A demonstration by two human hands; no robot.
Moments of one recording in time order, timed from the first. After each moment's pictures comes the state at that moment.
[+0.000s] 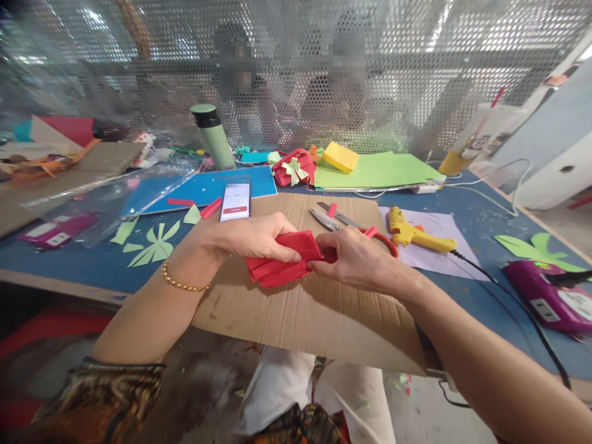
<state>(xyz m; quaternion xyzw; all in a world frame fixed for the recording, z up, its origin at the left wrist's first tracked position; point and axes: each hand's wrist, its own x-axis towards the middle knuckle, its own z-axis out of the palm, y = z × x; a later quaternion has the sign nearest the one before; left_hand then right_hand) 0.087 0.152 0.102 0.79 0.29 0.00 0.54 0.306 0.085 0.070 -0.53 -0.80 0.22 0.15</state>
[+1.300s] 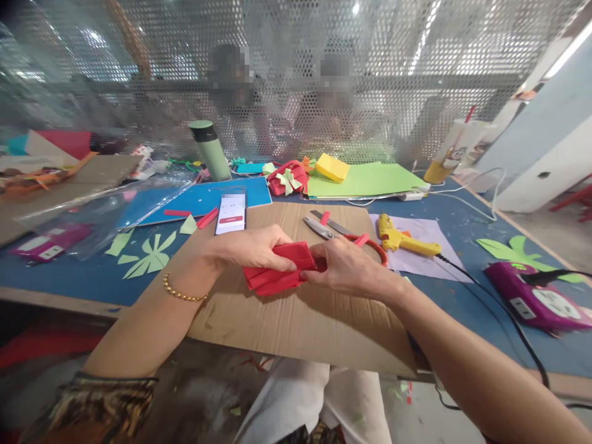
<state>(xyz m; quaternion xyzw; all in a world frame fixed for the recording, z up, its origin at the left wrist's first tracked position) 0.088 0.154 0.101 0.79 0.29 -0.01 0.54 0.297 0.080 0.078 -0.55 -0.79 0.23 0.12</state>
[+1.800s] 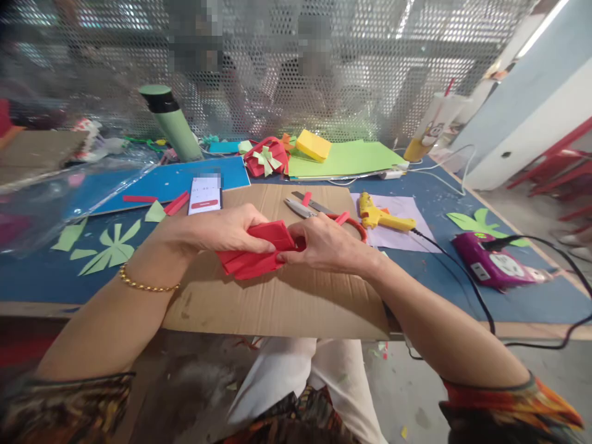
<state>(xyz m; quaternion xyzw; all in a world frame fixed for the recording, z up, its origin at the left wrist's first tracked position) 0.089 0.154 0.103 0.77 0.30 -0.02 0.56 0.302 0.083 0.075 -0.53 -0.81 0.20 0.15</state>
